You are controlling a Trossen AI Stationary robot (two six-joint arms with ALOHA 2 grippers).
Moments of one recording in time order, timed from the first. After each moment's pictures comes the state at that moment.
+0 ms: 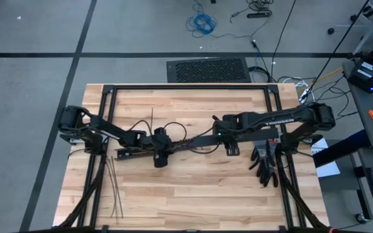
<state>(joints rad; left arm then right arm) -0.04 1.63 0.54 0.26 -0.13 -0.07 -0.04 1.51 1.03 -0.89 0.10 -0.09</state>
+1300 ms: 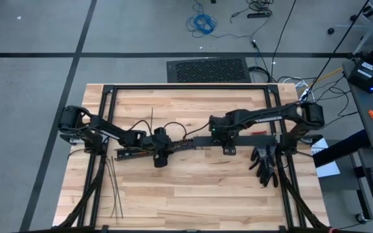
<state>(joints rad) -0.03 1.63 0.54 0.26 -0.14 -0.07 -0.13 1.63 1.03 -0.87 -0.07 -0.07</state>
